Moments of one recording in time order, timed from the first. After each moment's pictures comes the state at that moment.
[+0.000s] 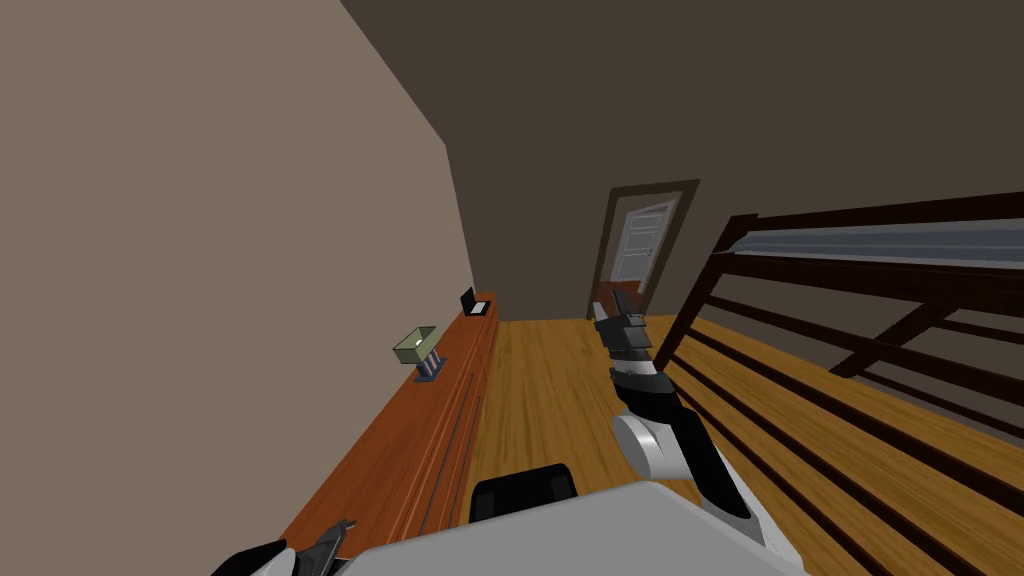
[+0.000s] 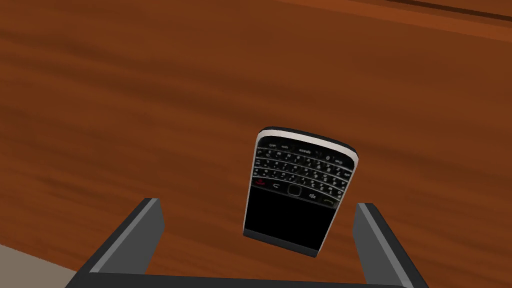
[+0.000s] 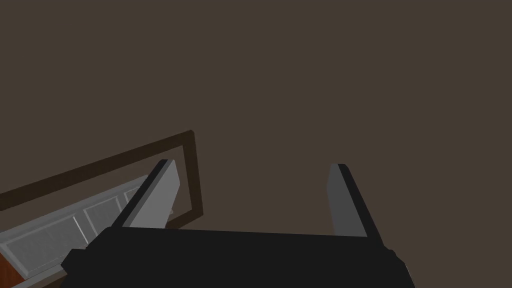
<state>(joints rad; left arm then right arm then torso) 0.32 0.61 0.09 -1.14 0.74 0.76 -0.45 0.48 -0.03 0.01 -2.39 -0.09 -0.38 0.11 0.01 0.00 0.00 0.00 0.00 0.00</state>
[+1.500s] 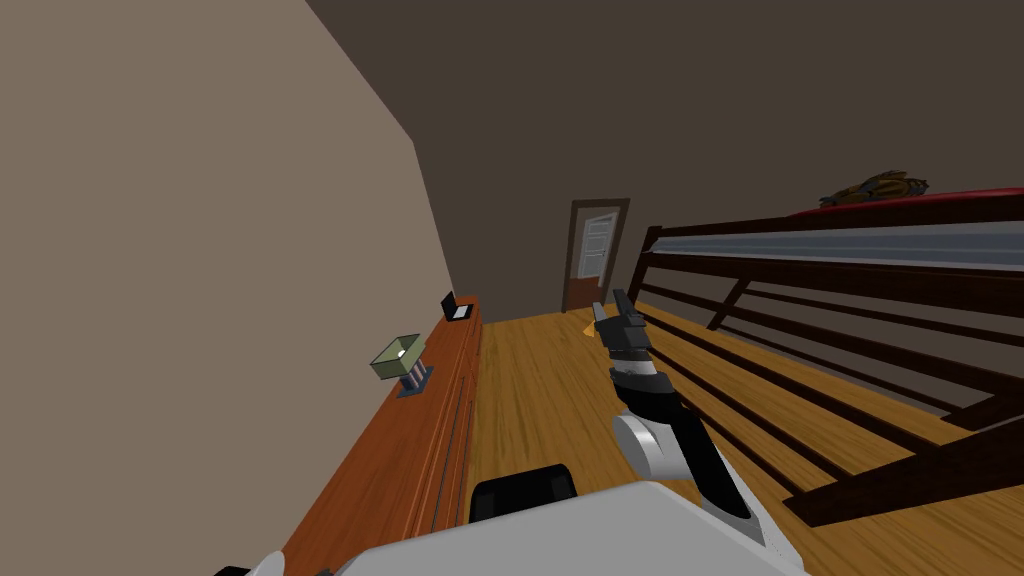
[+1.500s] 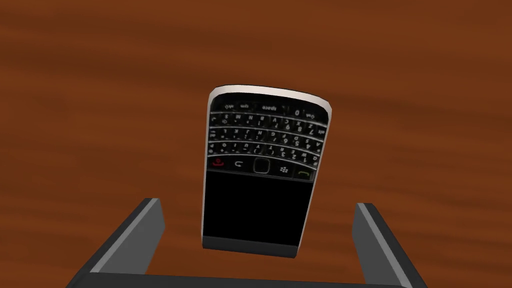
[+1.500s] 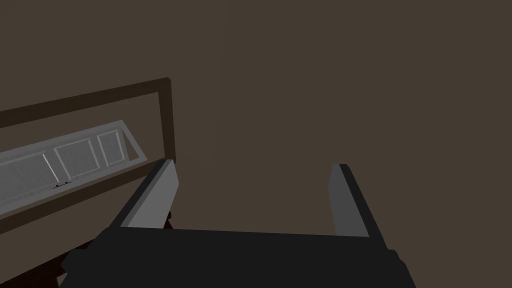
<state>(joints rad) 0.20 0.61 0.14 -0.85 0.83 0.96 -0.49 0.48 -0.03 0.01 -2.39 -0.09 -0.38 0.11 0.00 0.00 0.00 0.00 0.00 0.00</state>
